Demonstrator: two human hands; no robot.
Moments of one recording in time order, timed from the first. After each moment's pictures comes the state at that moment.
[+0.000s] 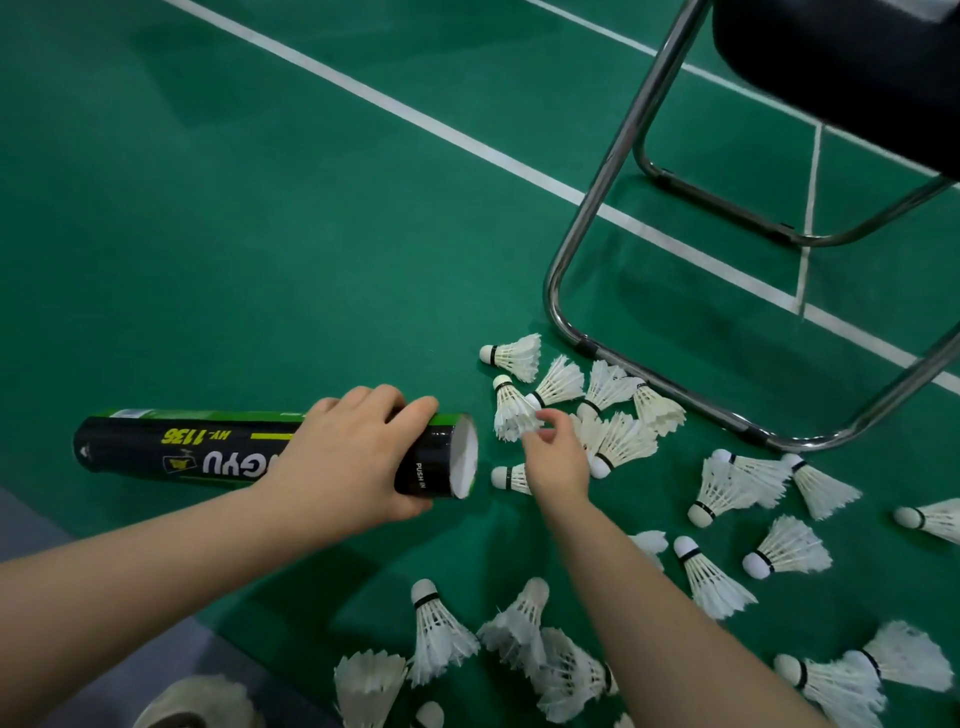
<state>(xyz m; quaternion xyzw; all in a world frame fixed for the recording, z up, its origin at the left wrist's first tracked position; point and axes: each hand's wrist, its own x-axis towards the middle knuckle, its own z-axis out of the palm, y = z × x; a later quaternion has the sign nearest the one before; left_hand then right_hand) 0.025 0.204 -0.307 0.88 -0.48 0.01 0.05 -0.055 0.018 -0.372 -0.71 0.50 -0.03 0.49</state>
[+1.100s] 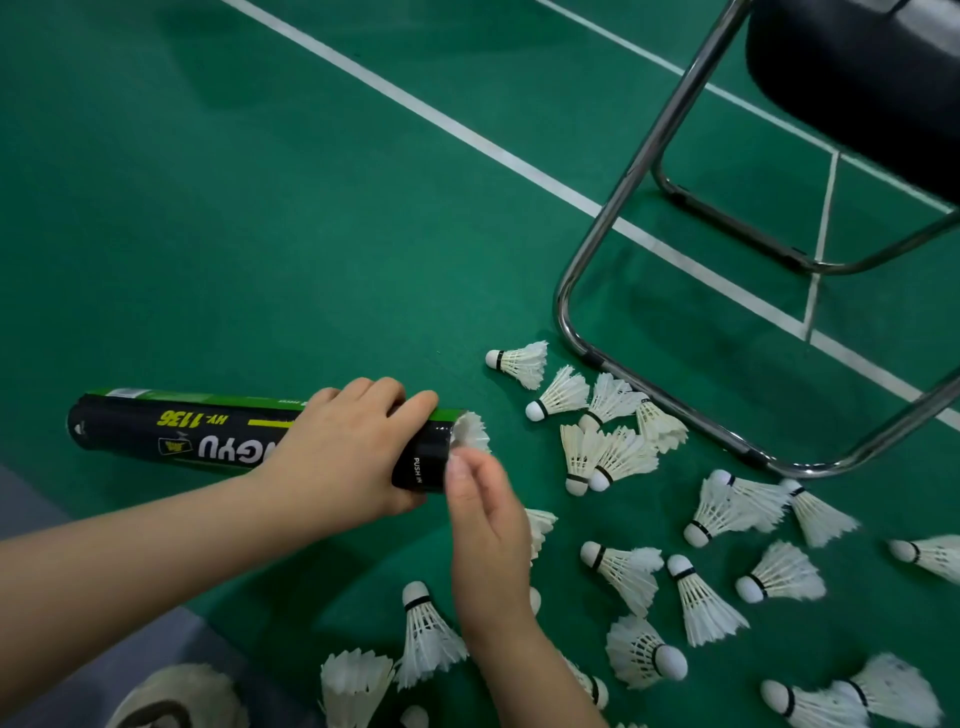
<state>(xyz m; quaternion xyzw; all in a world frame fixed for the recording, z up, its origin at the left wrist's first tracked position) 0.029 0.205 -0.303 0.88 -0.47 0.02 0.05 -0.089 0.118 -0.311 -0.68 0.28 -0.12 0.67</state>
